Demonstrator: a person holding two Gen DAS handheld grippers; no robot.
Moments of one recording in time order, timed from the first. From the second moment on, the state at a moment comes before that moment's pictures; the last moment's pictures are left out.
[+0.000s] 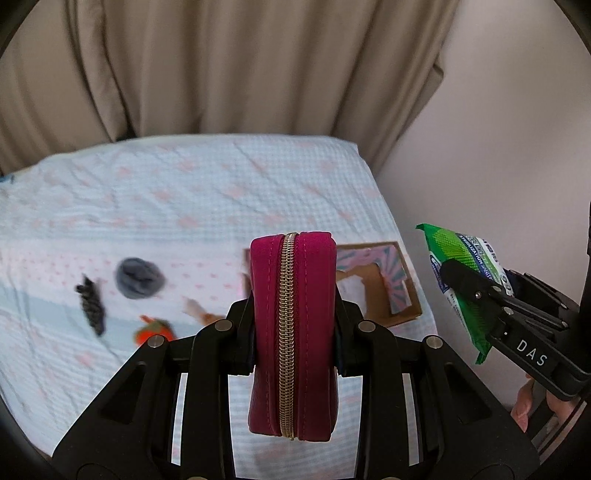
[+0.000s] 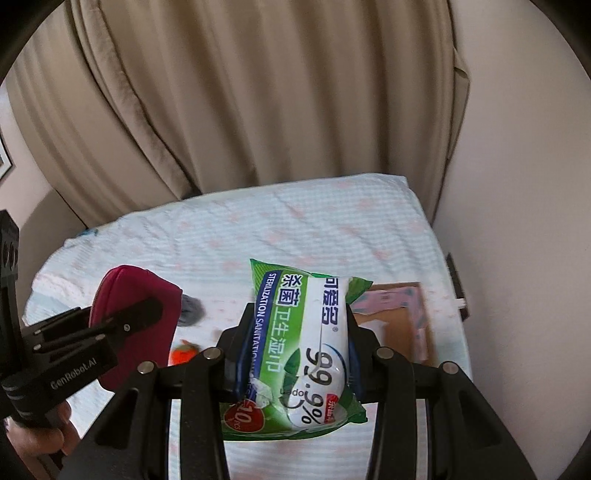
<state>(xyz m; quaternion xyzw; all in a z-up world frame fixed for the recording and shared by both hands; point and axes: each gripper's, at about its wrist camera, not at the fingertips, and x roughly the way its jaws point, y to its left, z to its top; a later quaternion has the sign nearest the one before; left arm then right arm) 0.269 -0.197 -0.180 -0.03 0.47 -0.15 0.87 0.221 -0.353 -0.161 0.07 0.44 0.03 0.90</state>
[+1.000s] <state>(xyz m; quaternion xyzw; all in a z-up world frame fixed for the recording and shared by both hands) 0.428 -0.291 -0.392 -0.02 0.62 -0.11 0.77 0.319 -0.425 -0.382 -0.01 0.53 0.09 0.84</state>
